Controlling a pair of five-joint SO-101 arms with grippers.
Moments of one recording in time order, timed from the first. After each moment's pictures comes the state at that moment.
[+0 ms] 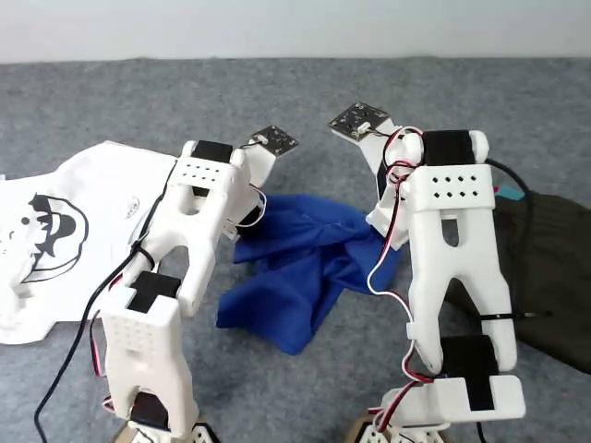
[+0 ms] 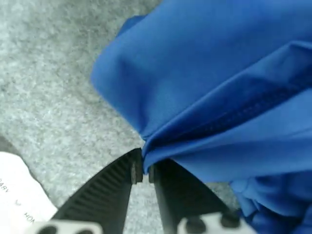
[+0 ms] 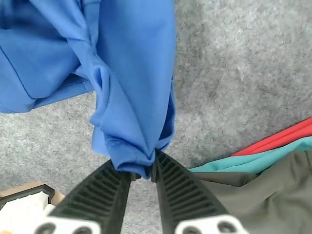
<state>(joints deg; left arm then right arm) 9.1 29.1 -9.5 84.4 -18.1 -6.7 -1.6 -7.1 100.2 37.1</state>
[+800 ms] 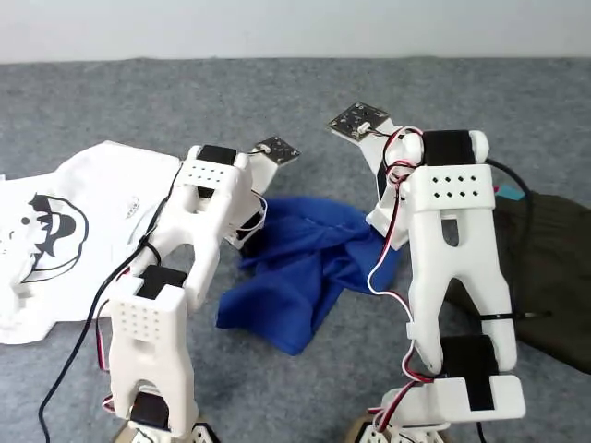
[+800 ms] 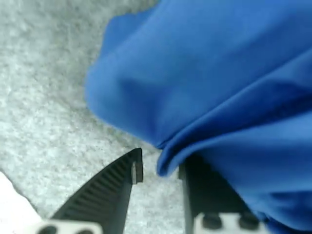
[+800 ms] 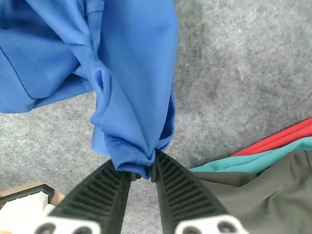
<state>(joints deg) 9.0 34.6 -11.5 84.5 -19.6 -6.7 -1.6 -7.1 100.2 37.1</state>
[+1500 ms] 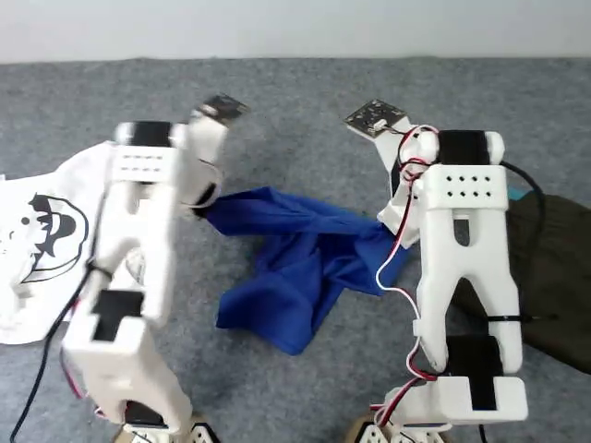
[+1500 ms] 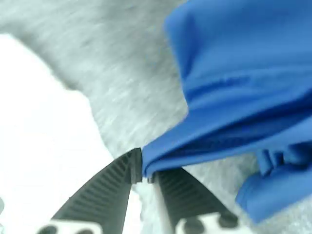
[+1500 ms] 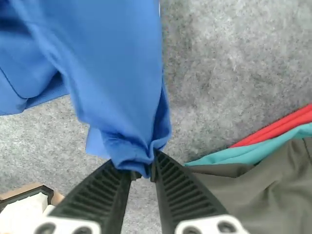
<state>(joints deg) -2.6 15.2 -12.4 94.5 -20.0 -2.5 -1.6 -7.1 100.2 37.1</state>
